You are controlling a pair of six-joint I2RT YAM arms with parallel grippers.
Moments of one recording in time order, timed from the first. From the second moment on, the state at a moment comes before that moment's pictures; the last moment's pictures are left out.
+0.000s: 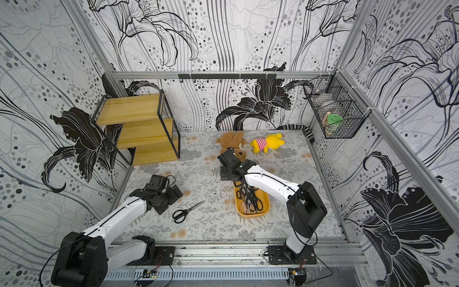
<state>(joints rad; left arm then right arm) -0.20 1.12 0.57 -0.62 0.05 -0.89 0.78 1.68 1.31 -0.57 0.18 0.58</state>
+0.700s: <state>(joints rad) -0.55 1.22 0.54 -0.49 0.19 -1.14 0.78 1.65 1.27 -0.56 0.21 0.58</state>
